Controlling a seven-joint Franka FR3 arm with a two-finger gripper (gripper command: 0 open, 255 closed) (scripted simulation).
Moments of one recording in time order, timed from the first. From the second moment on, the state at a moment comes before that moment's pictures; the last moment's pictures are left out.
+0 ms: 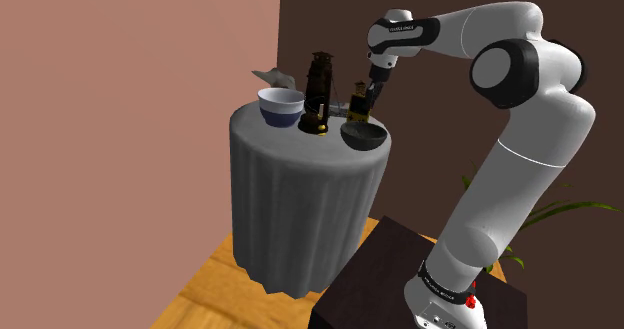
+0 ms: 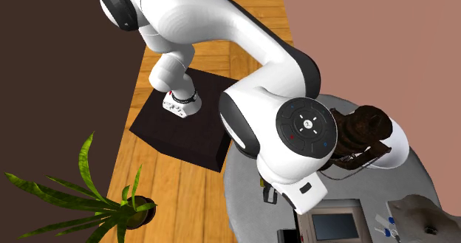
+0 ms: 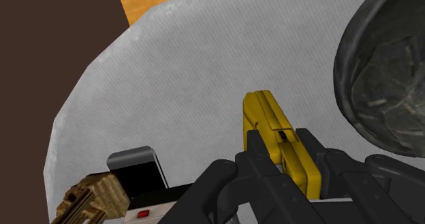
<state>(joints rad) -0.07 -0.03 -0.55 -1.80 0.00 1.84 -0.72</state>
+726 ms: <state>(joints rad) -0.07 -0.02 -0.55 -1.66 0.01 1.72 -0.73</state>
